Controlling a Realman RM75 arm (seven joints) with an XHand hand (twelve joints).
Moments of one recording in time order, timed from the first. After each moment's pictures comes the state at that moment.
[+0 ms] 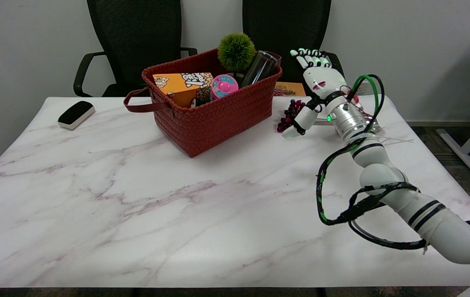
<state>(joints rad) 0.26 -1.02 -1.80 1.35 1.15 0.33 -0.45</state>
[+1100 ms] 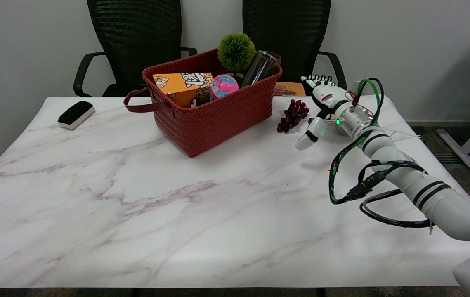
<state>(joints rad) 0.39 -0.96 -1.81 1.09 1.24 0.12 -0.44</state>
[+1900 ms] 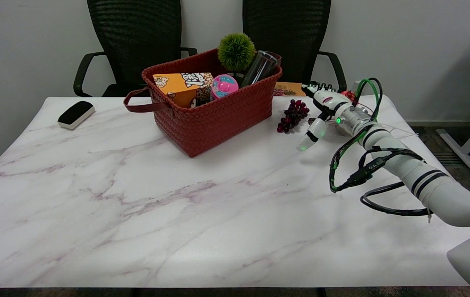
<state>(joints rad) 0.49 -0.95 -1.87 0.95 1.33 0.04 -0.43</state>
